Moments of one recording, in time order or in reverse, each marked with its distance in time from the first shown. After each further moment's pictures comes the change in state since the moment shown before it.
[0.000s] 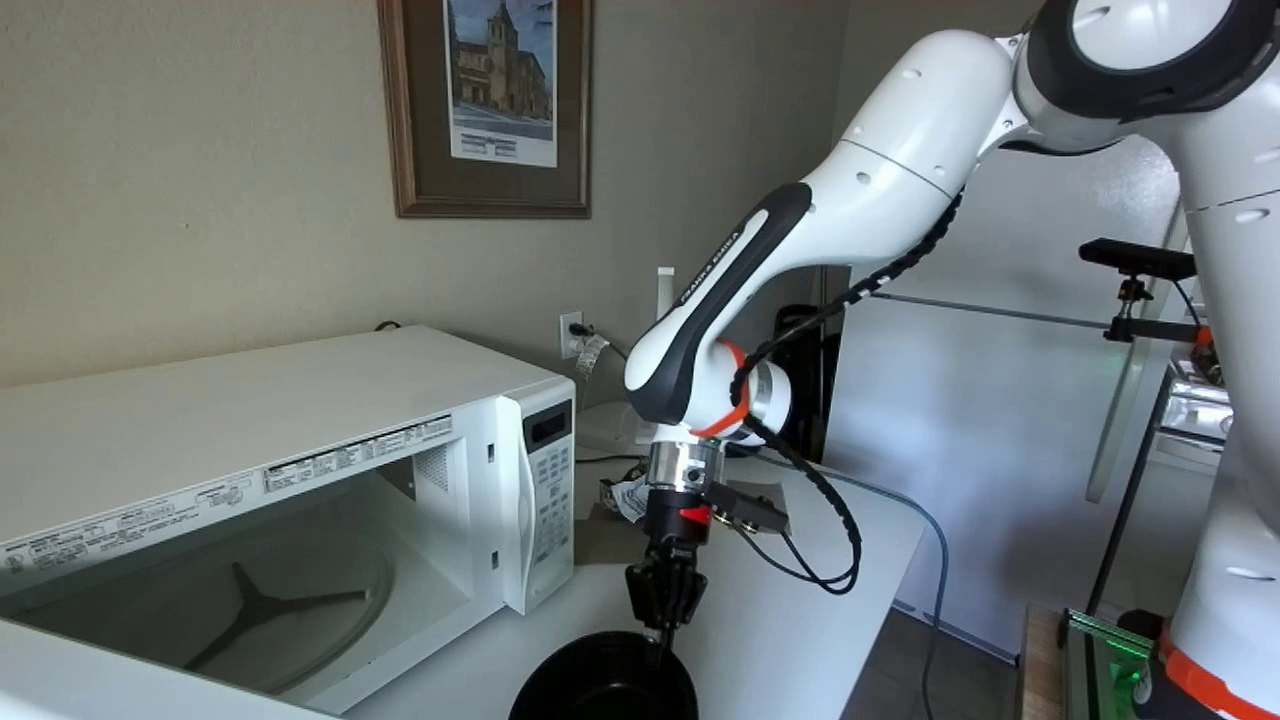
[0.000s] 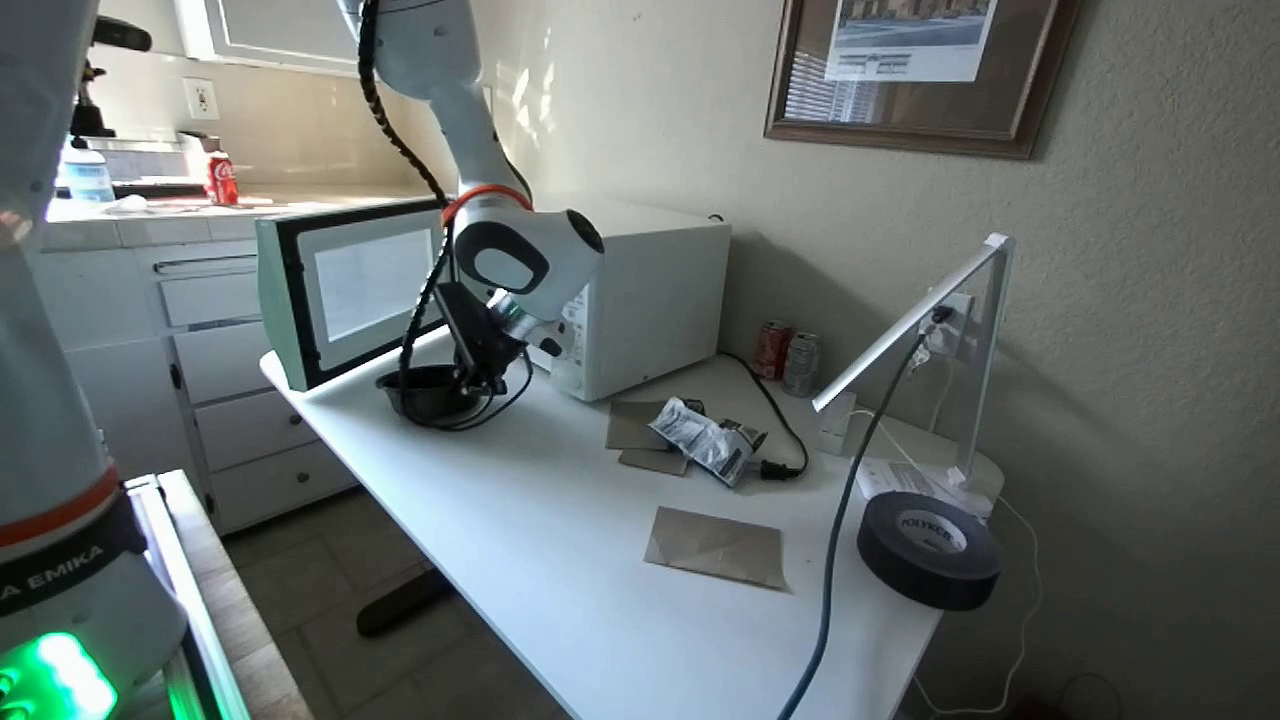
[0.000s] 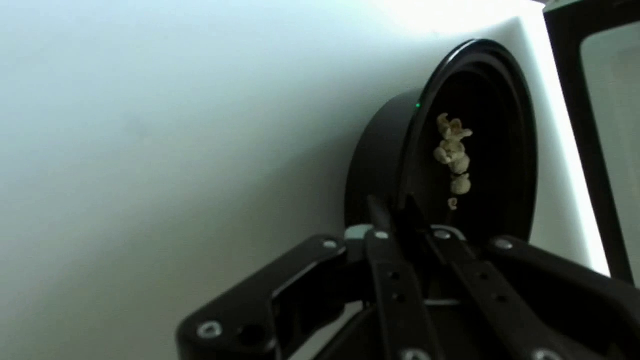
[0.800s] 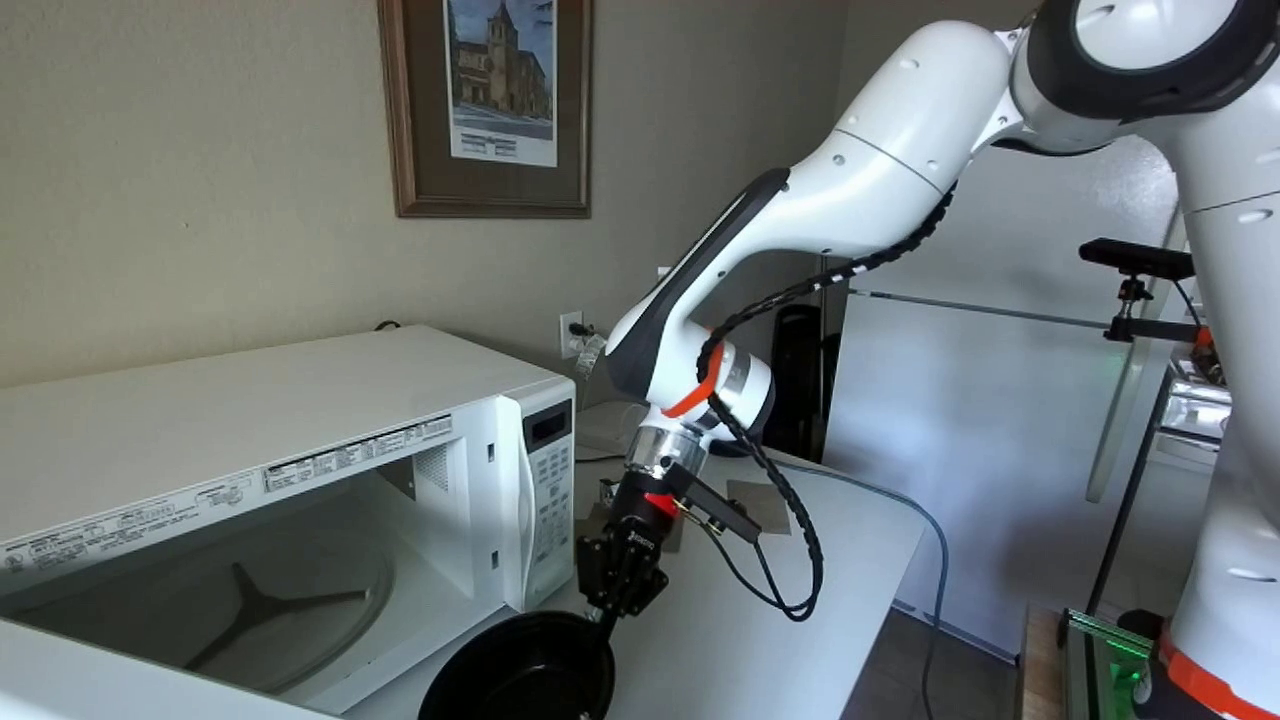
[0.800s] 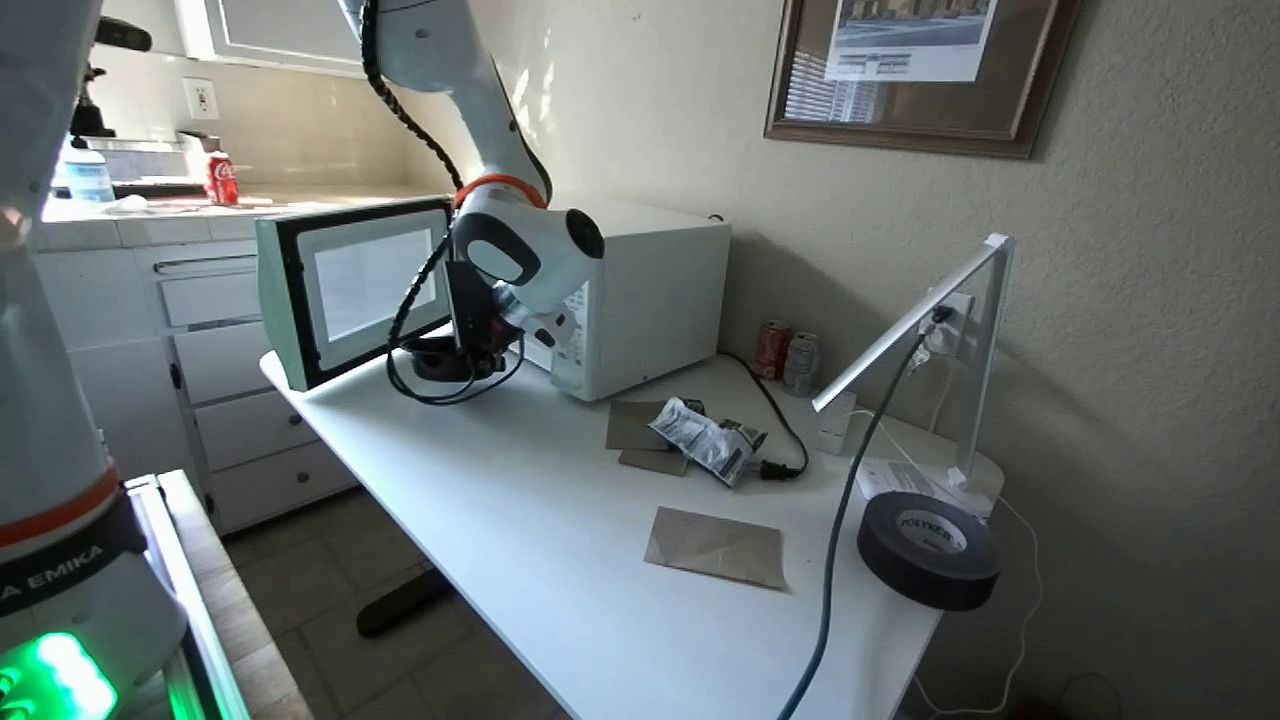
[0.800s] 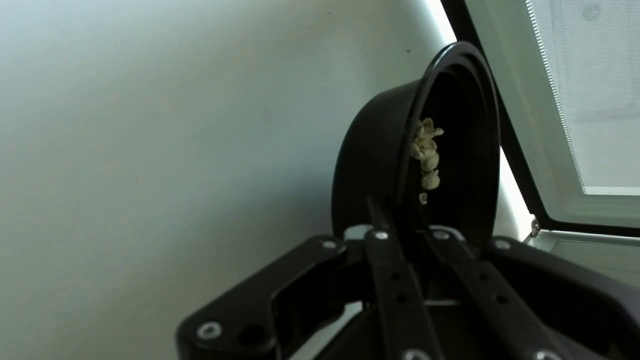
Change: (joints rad) arm 0.047 0.007 -0.014 0.054 0.311 -0.004 -0.034
